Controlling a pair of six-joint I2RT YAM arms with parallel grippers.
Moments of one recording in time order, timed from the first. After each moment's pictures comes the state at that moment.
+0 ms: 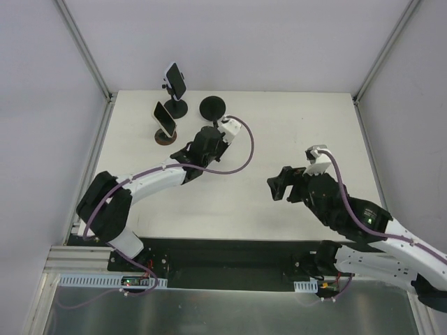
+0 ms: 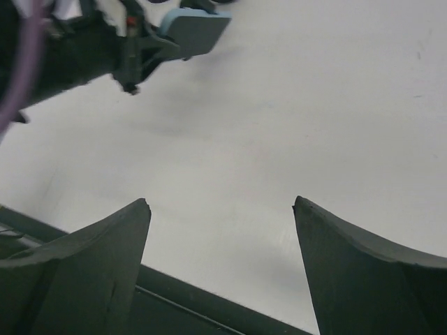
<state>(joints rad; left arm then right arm) -0.73 1.61 1.03 0.11 -0.24 0.22 1.17 0.69 0.95 -0.70 0.63 0.60</state>
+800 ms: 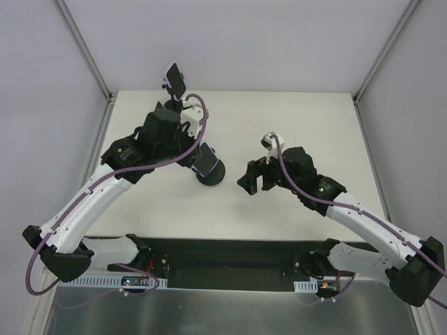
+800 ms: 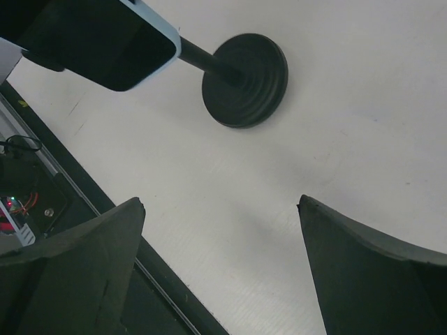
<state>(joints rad) -0.70 1.18 1.42 -0.85 0.06 -0.10 0.76 0.99 0.83 -0.29 -0.12 0.29</state>
